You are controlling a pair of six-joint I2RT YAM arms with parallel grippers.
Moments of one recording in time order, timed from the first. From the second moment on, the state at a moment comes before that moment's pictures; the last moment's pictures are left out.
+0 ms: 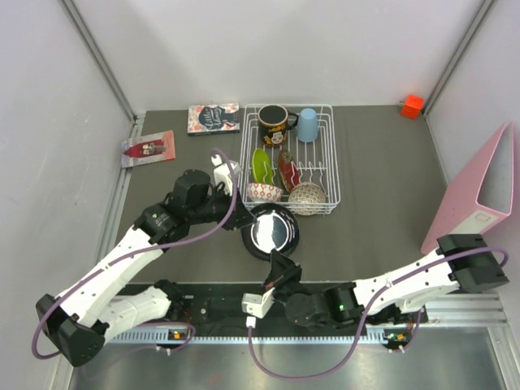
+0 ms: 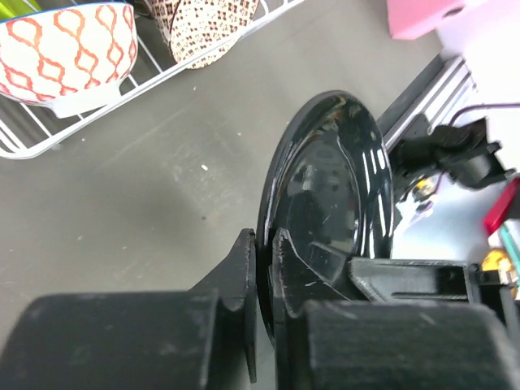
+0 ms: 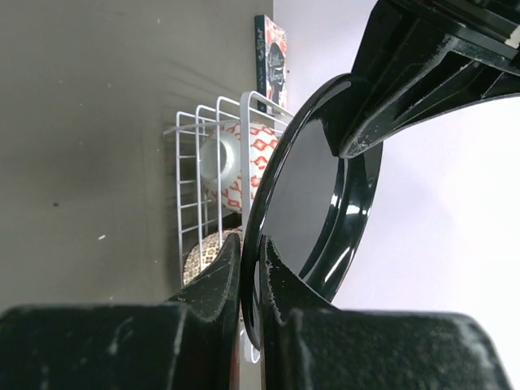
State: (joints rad) left arm -0.65 0.96 0.94 -0.53 0.38 -0.39; right arm 1.78 1.28 0.63 0.27 1.01 -1.01
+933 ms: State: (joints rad) left arm -0.65 0.83 0.96 -0.47 0.13 -0.52; right arm 1.74 1.12 0.69 0.38 1.25 -0.83
